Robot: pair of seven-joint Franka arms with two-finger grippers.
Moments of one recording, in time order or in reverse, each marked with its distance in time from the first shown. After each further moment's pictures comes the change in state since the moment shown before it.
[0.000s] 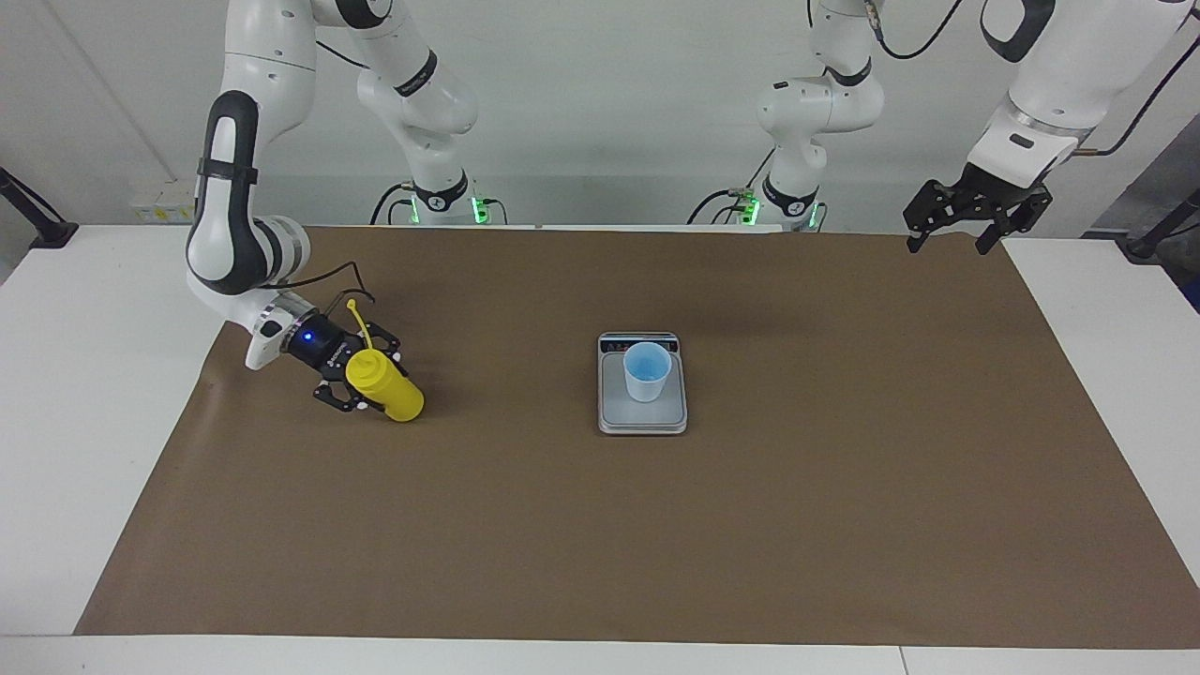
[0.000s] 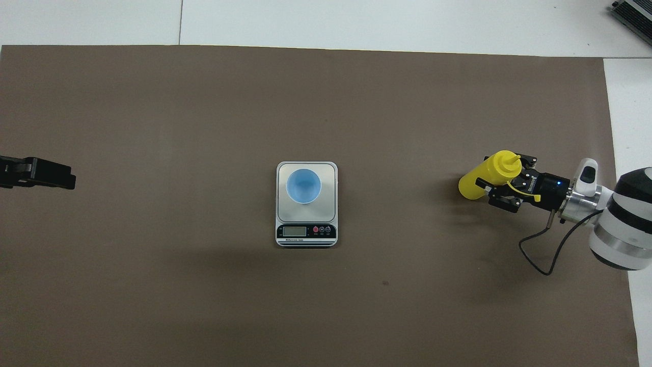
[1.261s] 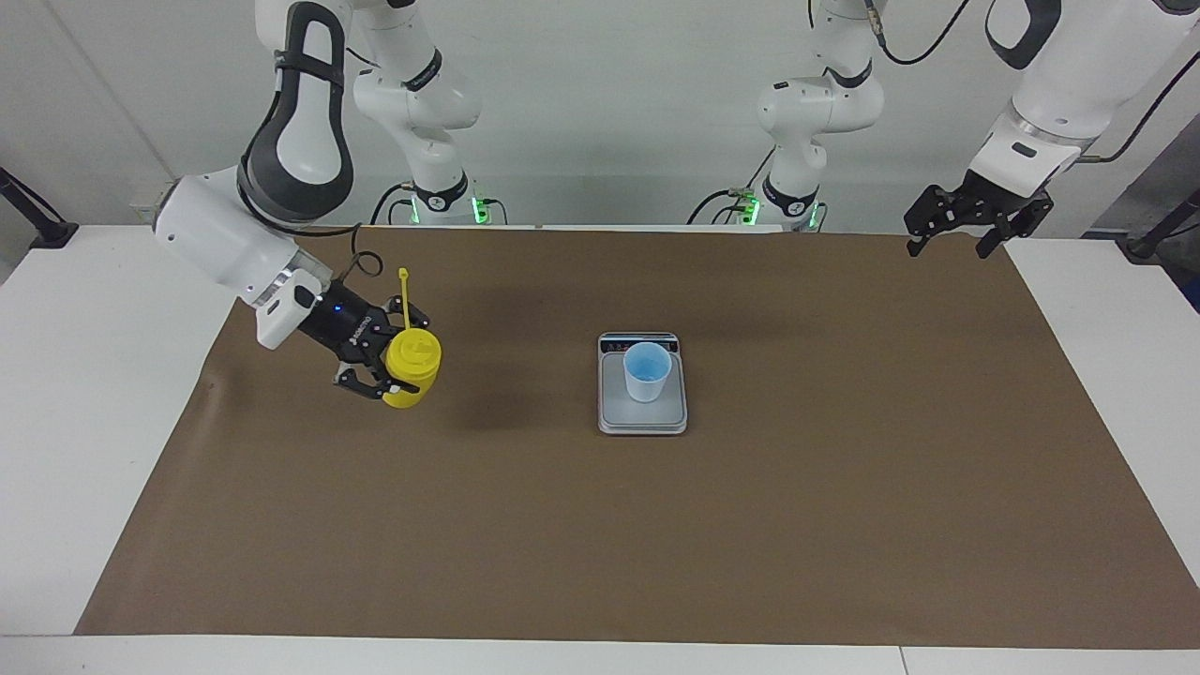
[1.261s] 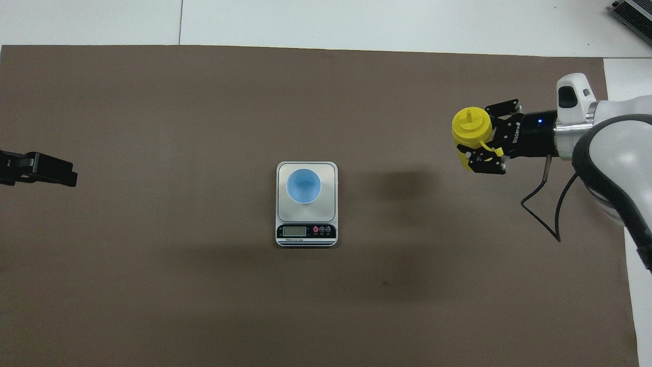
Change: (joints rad) left arm 0.003 0.024 0.000 0.036 0.000 -0.027 0.000; right arm 0.271 -0.111 0.009 0.329 -0.684 0.054 0.574
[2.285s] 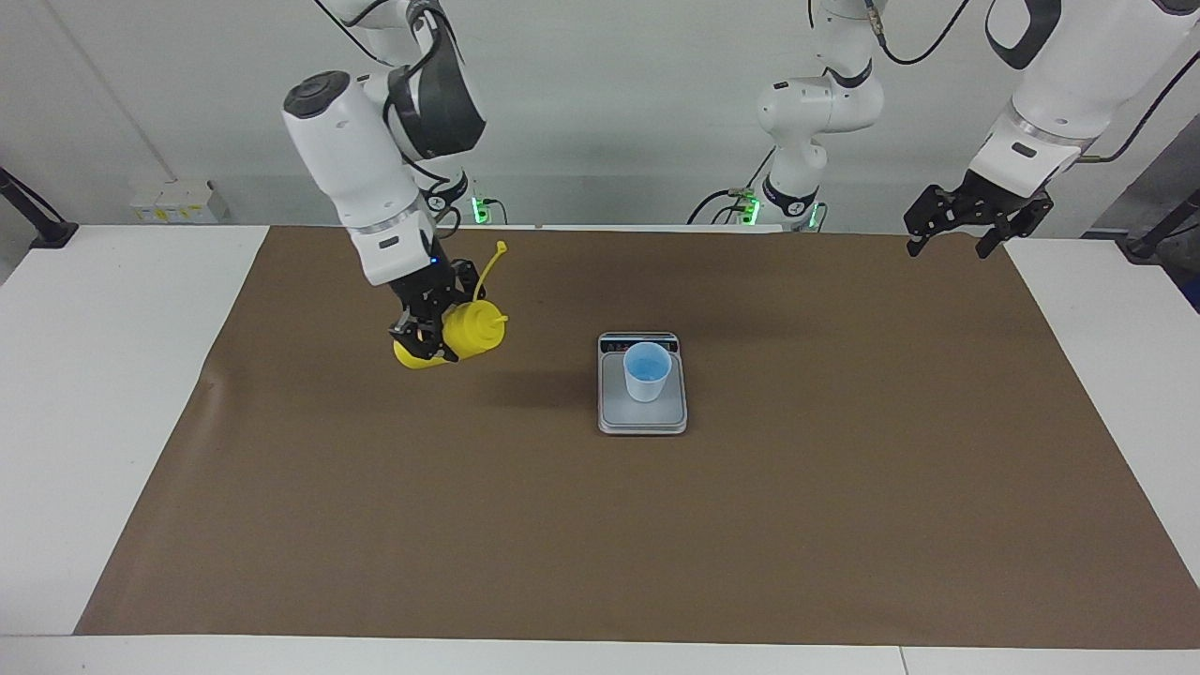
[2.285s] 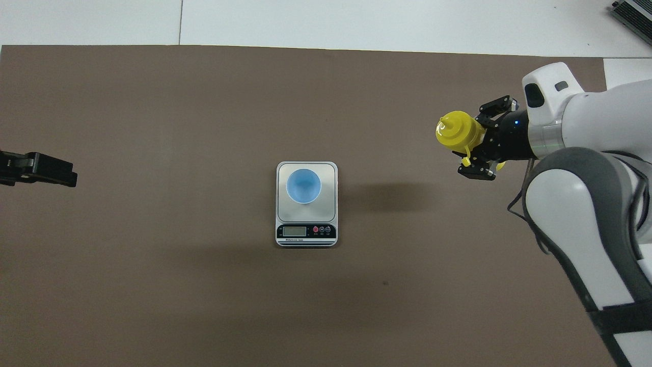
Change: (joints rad) left arm 0.000 0.000 0.000 0.000 0.000 -0.002 0.000; right arm 0.287 -0.077 0.010 0.044 -0.674 0.113 0.587
